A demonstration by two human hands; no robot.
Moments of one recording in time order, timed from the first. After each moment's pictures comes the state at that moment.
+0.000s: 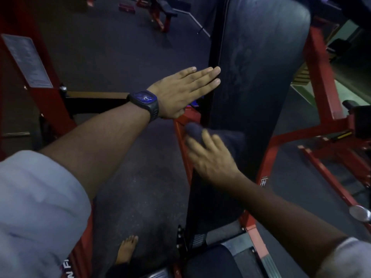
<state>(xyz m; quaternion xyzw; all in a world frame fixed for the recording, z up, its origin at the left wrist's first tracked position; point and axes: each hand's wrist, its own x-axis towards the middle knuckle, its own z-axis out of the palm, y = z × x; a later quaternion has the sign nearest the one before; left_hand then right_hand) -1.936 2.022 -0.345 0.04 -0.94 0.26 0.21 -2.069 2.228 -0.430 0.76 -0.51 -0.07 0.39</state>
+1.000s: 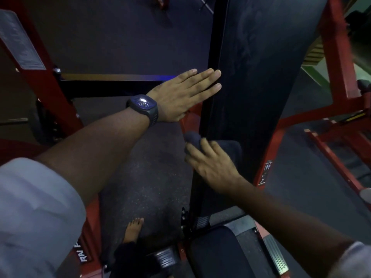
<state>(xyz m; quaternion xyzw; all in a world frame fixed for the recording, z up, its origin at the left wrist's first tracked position) -1.937 2.048 -0.401 0.02 -0.94 0.24 0.22 -2.063 2.267 -0.474 0.77 -0.53 -0.17 0.31</state>
